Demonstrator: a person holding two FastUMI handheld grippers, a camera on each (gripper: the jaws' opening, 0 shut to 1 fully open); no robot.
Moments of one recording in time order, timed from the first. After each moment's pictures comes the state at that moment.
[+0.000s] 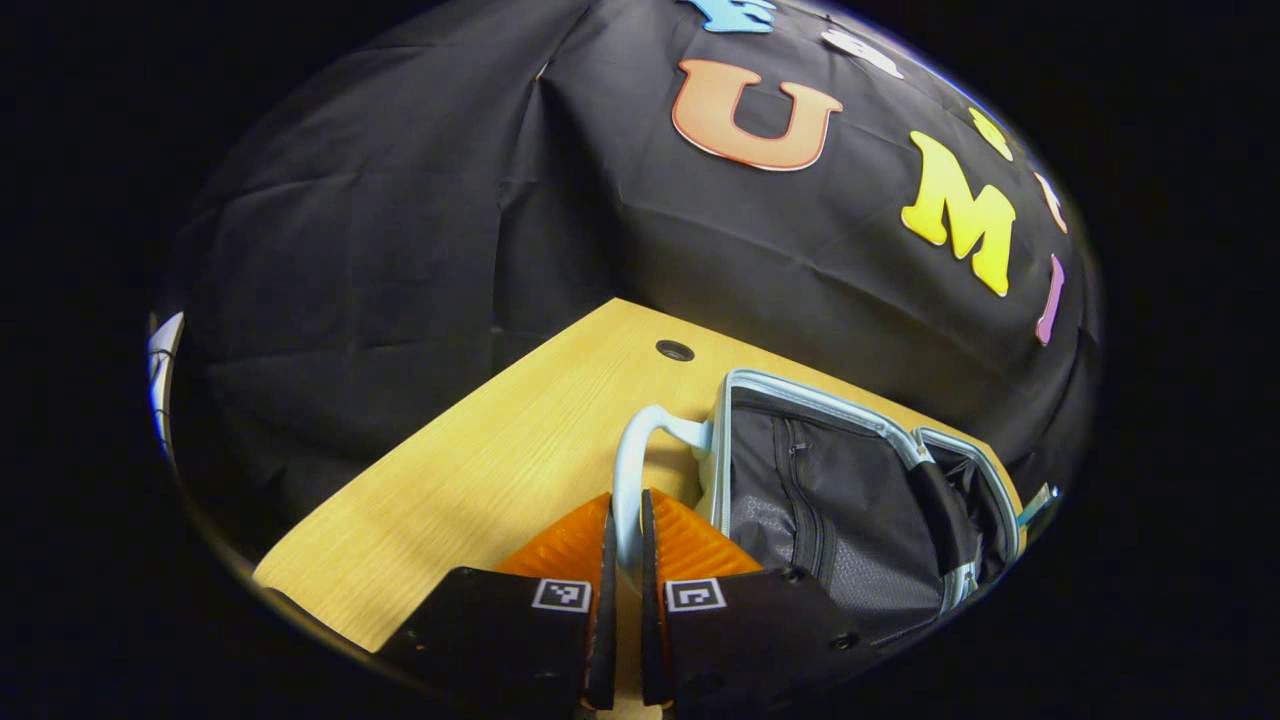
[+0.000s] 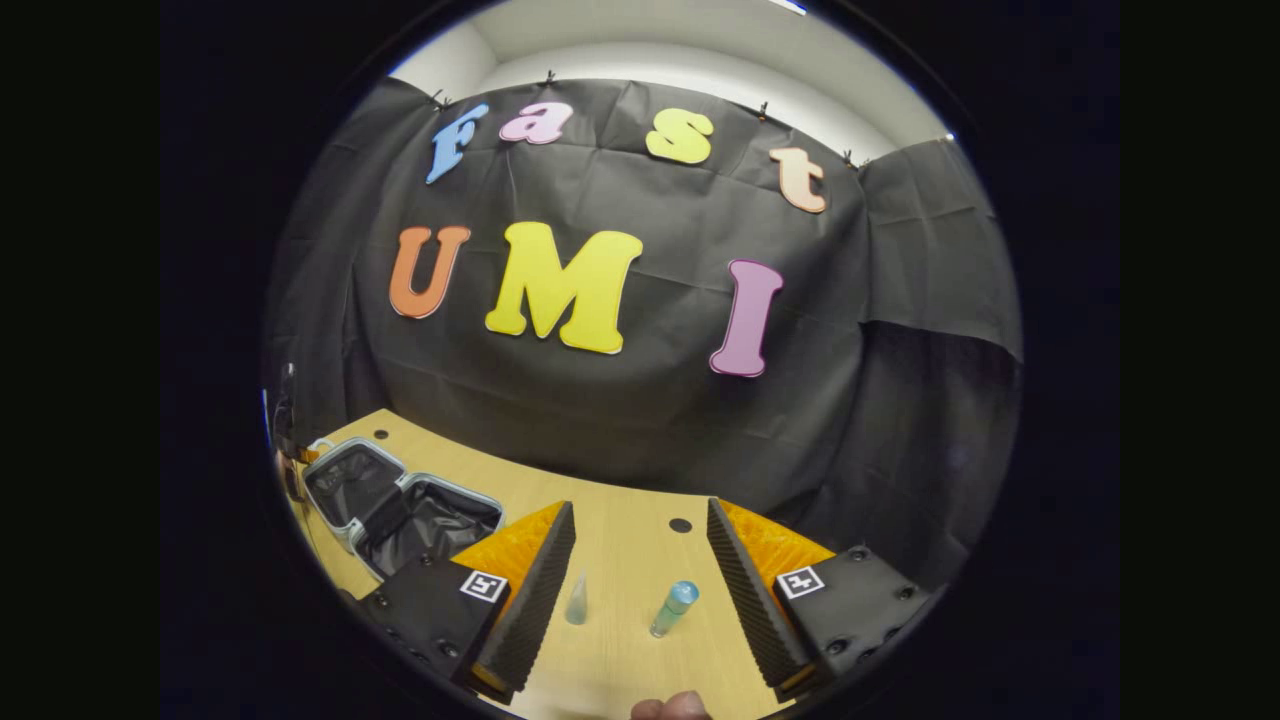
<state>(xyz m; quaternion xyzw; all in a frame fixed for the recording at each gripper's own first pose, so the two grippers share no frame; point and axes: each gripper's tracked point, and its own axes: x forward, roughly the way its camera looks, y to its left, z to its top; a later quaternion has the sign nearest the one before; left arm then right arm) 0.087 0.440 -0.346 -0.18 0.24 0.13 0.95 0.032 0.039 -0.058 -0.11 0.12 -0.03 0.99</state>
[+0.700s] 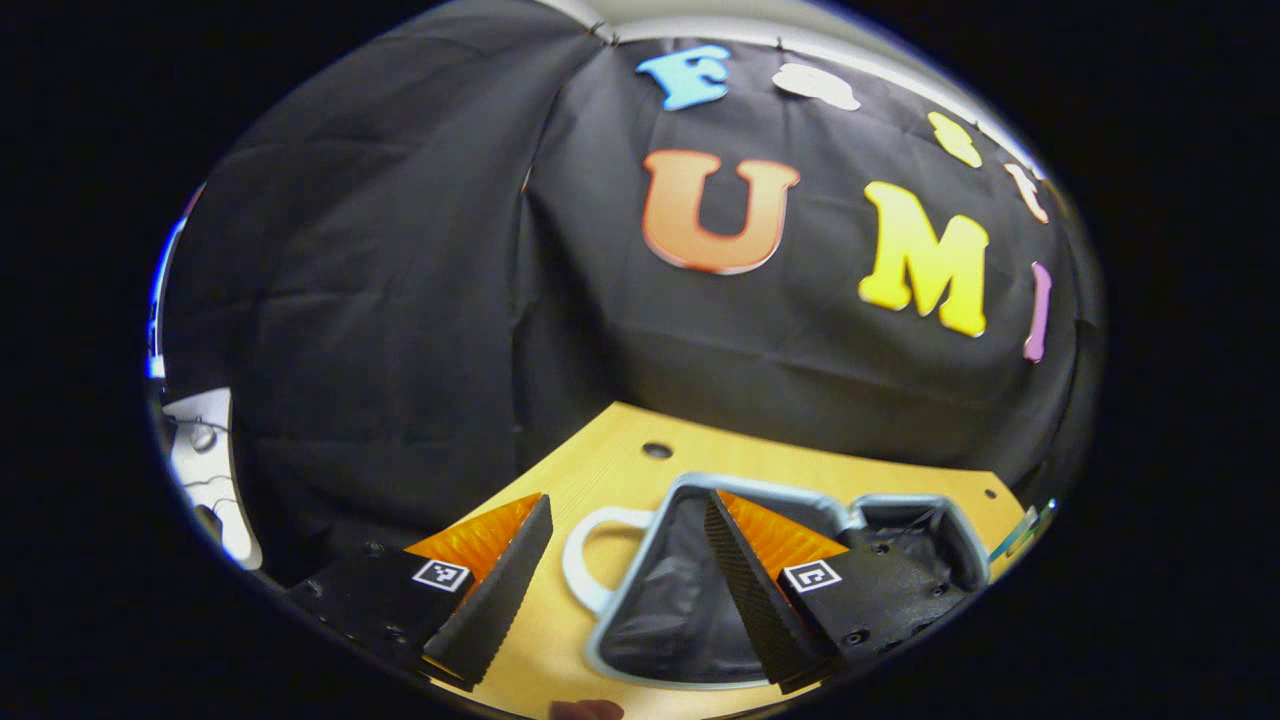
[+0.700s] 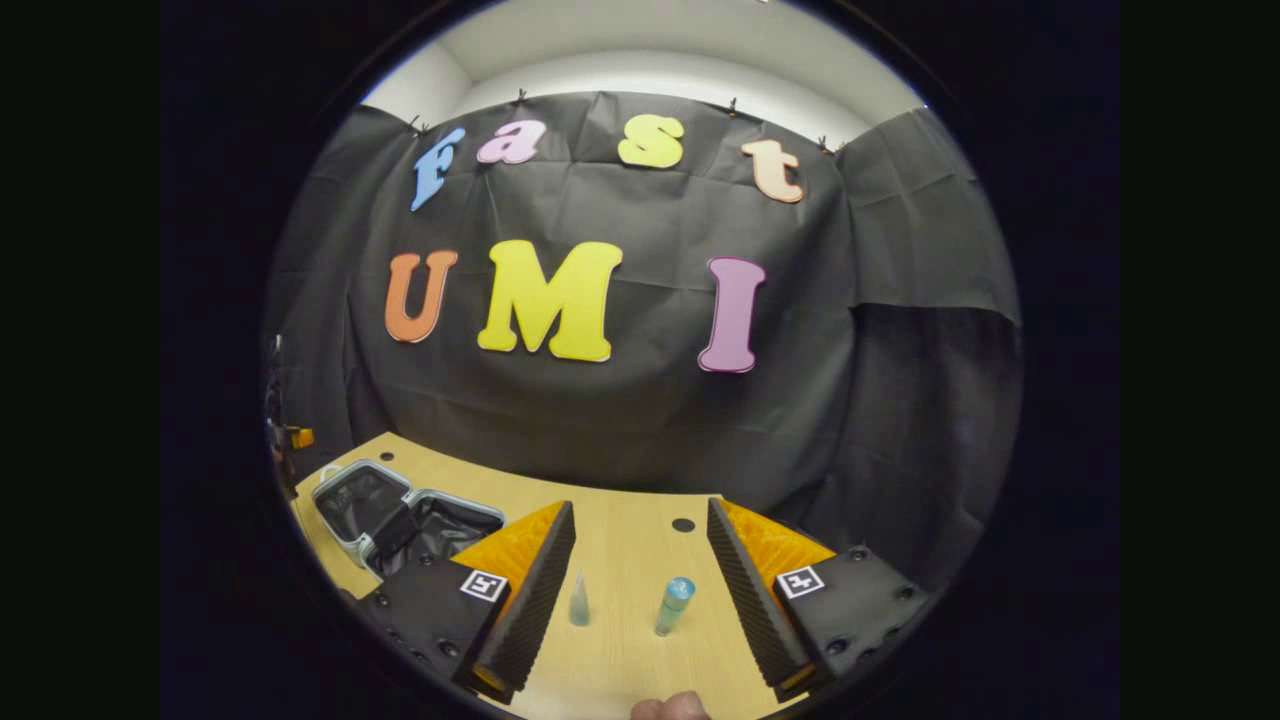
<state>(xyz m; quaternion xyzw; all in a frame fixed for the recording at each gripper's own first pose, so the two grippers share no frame) 0.057 0.374 -0.166 -0.09 0.10 0.16 0.98 0.019 0.001 -0.053 -0.05 0.10 -0.03 0.99</state>
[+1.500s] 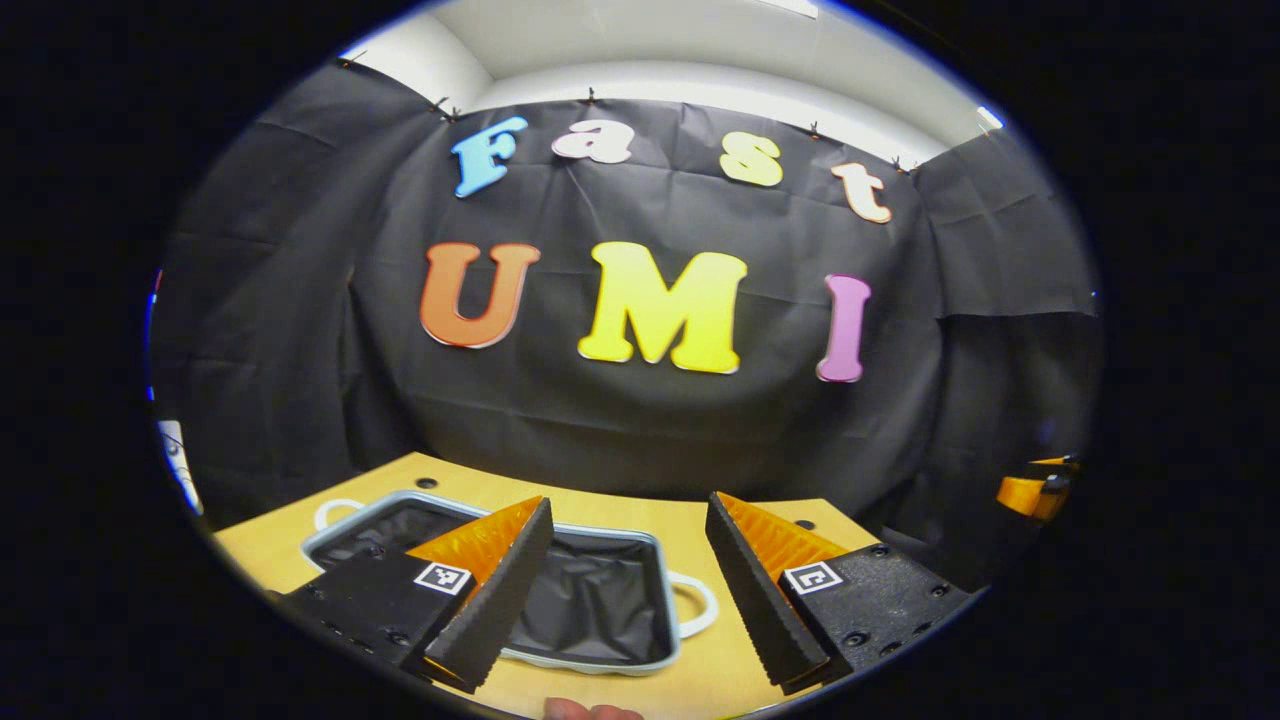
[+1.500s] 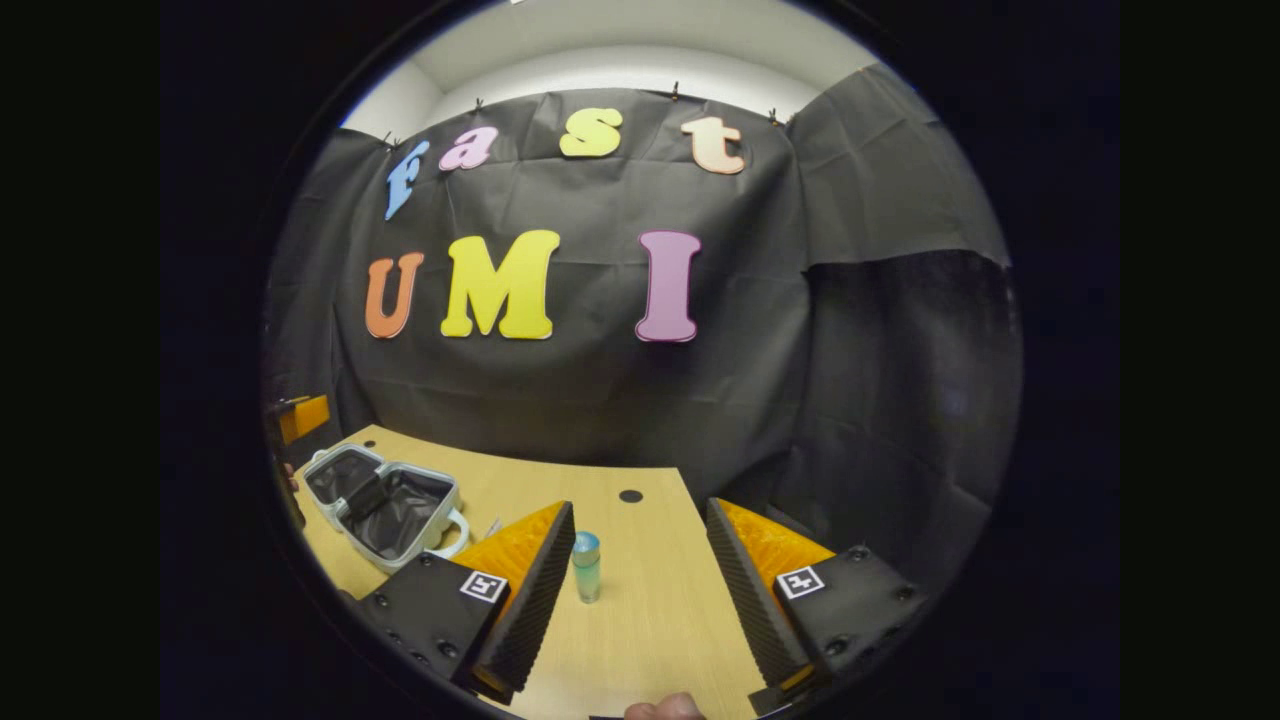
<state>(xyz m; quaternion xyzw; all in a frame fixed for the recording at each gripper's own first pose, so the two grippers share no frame) 0.036 0.002 -0.097 -0.08 0.05 0.00 1.00 -0.018 -0.128 -0.096 -0.03 0.12 -0.04 0.99</state>
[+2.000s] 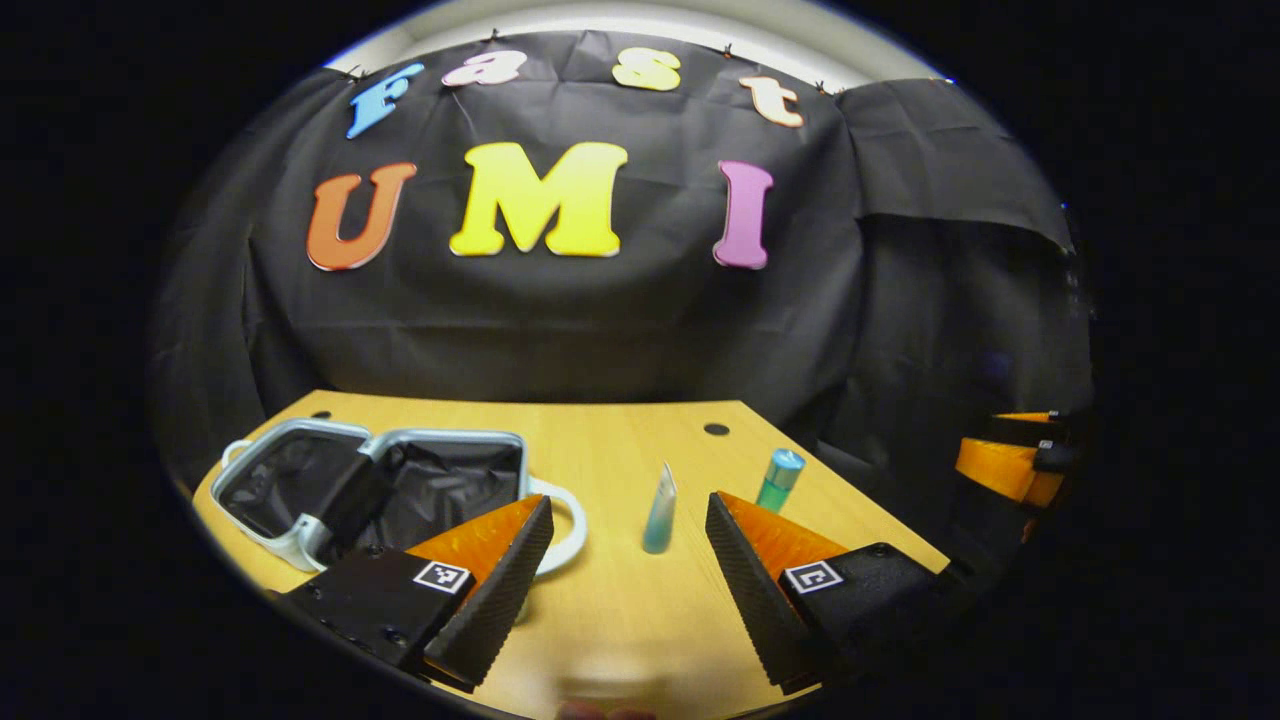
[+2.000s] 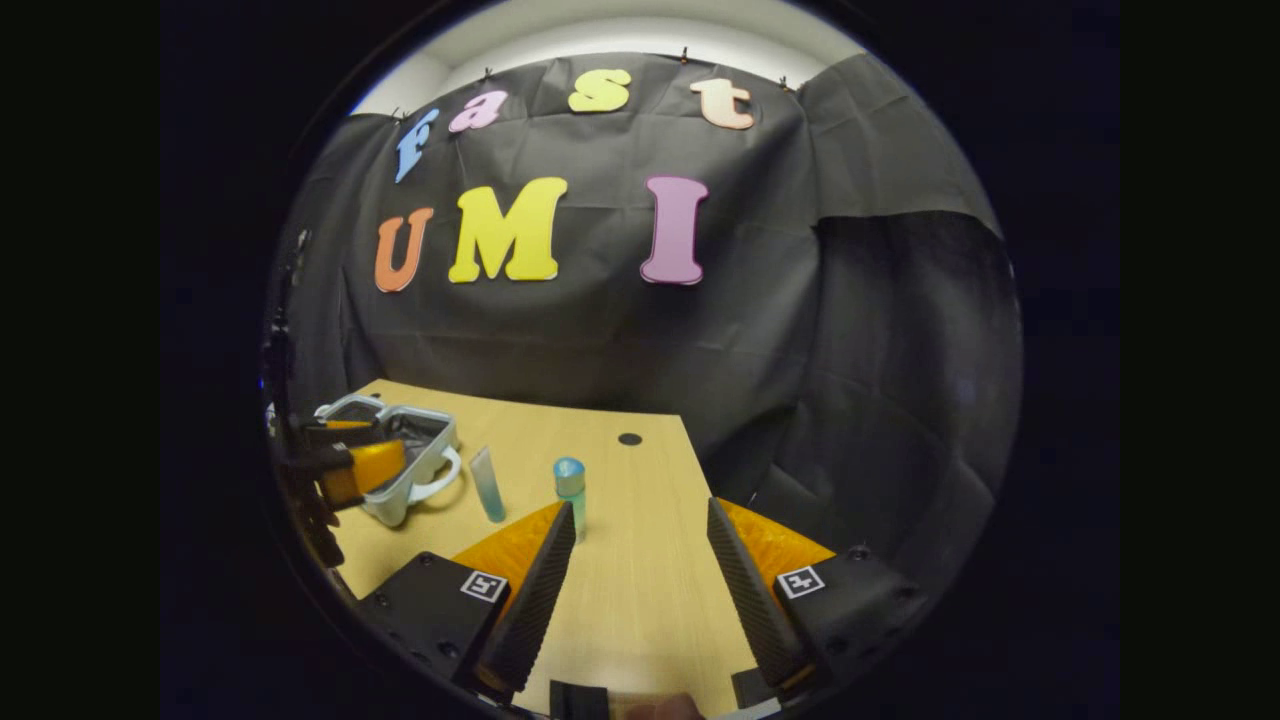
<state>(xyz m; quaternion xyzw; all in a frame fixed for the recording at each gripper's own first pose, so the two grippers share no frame) 0.041 -0.140 -0.211 -0.05 0.18 -0.10 0.98 -0.046 -0.161 -0.159 -0.05 0.19 -0.03 0.98</state>
